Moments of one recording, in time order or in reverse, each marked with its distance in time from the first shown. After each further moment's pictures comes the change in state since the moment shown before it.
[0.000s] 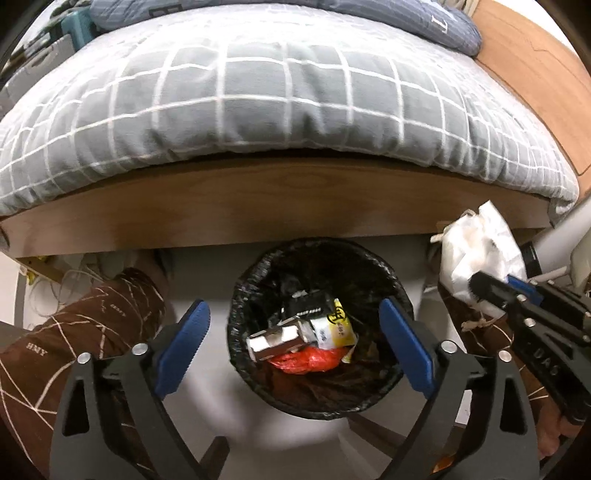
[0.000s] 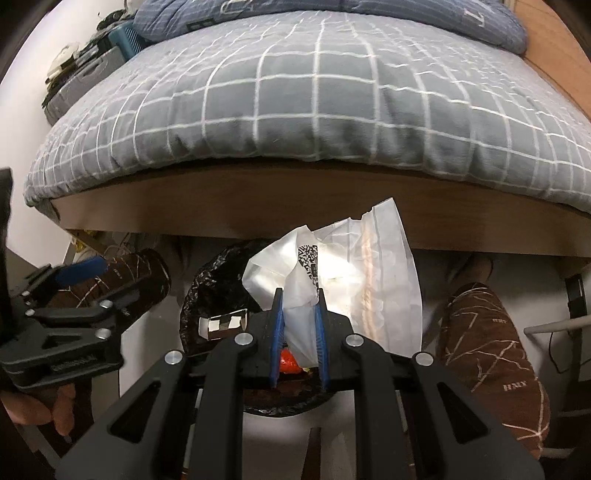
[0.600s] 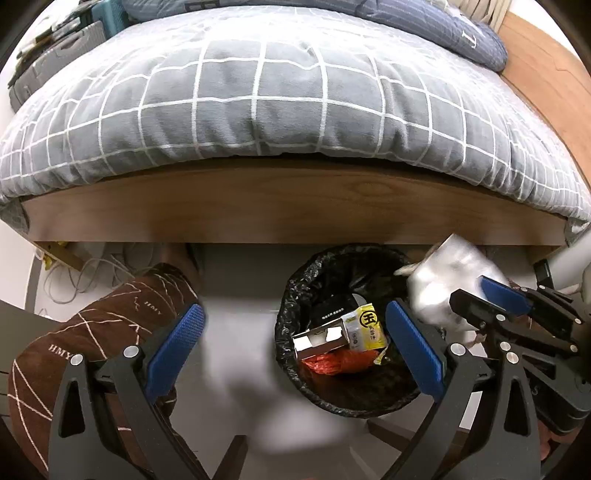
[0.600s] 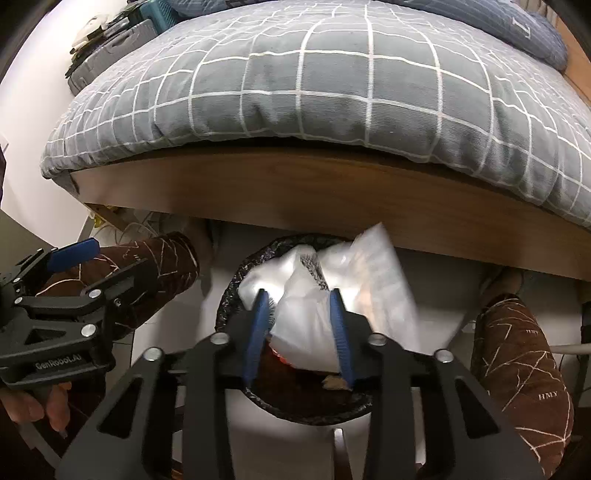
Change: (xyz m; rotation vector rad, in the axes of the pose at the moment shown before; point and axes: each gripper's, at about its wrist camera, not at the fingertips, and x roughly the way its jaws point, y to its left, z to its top) left arm -0.006 0.048 -0.002 -0.057 -0.002 0.054; right arm 0.026 0.059 0.010 -0.087 0.045 0.068
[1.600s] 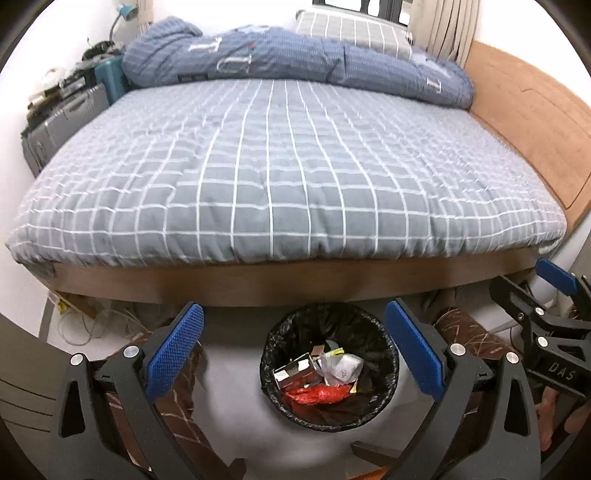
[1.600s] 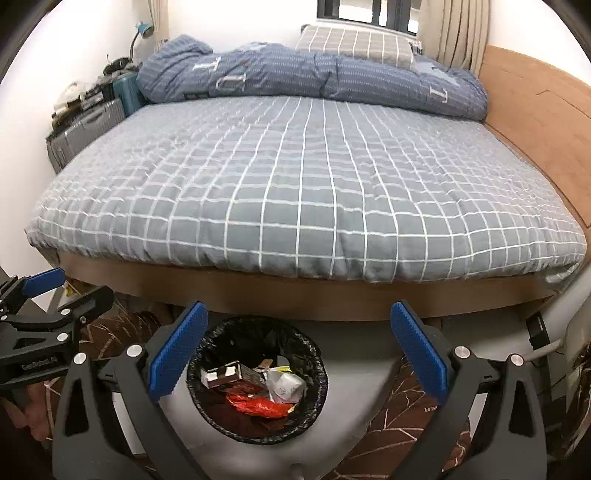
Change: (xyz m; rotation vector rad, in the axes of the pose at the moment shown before) left arm -0.143 -0.040 0.027 0.043 -0.223 -0.012; right arm -0.174 -0.027 0.013 0.073 -0.326 -0.211
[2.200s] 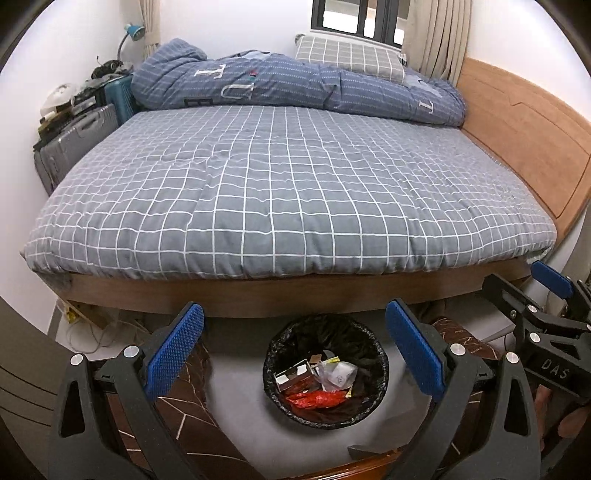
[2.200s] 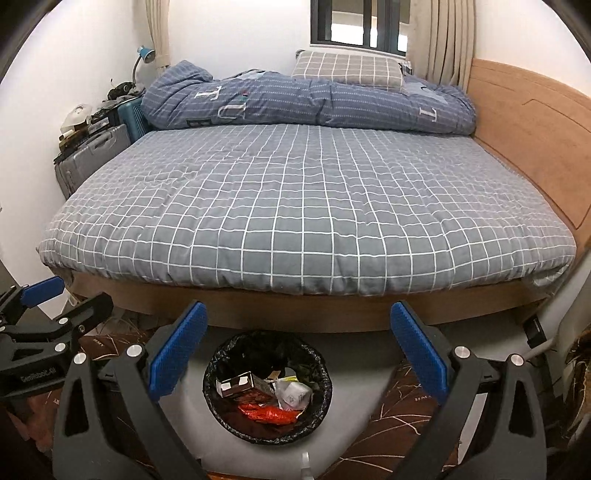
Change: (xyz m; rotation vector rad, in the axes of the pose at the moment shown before) left arm -0.059 -0.003 0.002 0.002 -0.074 0.002; right arm -0.059 0.004 0.006 0.027 -0.076 -0.004
